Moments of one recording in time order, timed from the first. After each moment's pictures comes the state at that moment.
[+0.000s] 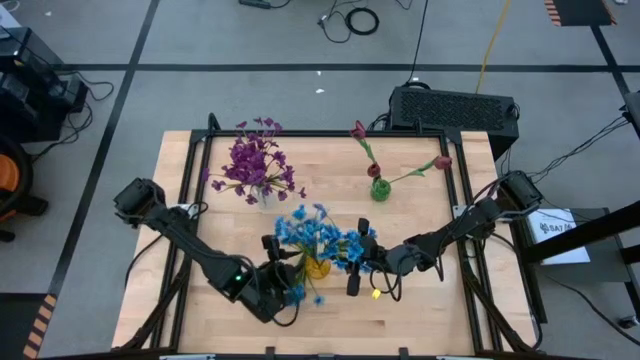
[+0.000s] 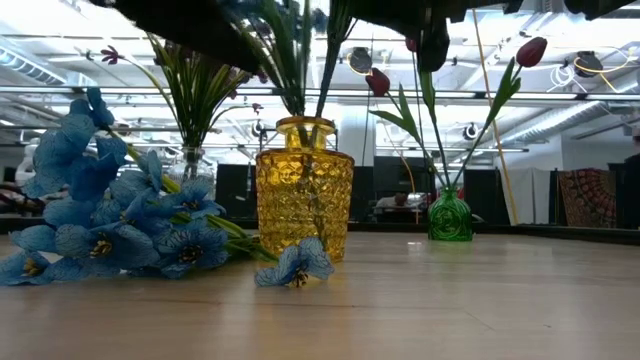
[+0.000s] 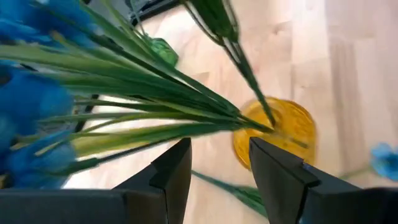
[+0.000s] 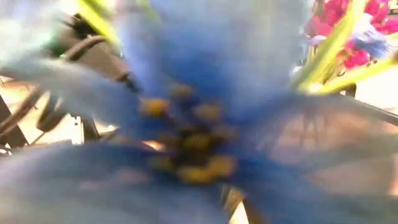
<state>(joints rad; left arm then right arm) -0.64 1.70 1.16 -0.45 -0.91 -0.34 0.47 1.65 0.81 0.78 0.65 0.25</state>
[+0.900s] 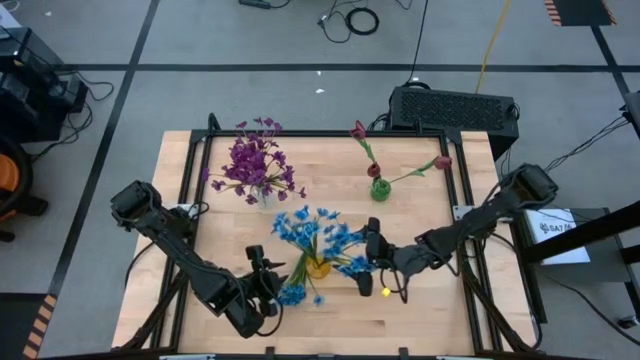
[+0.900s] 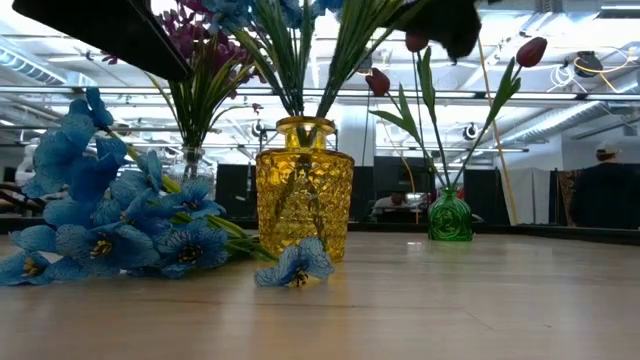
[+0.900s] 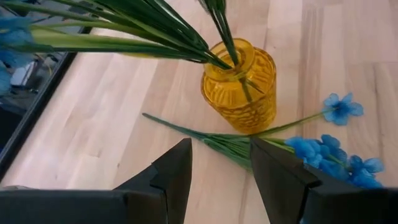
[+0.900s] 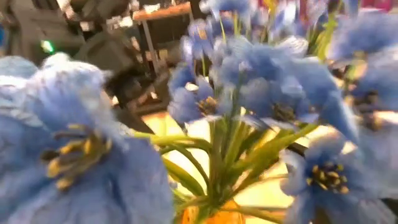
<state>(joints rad) -0.76 1.70 1.16 -0.67 -0.87 -0.68 0.50 1.49 0.81 0.46 0.64 0.35</state>
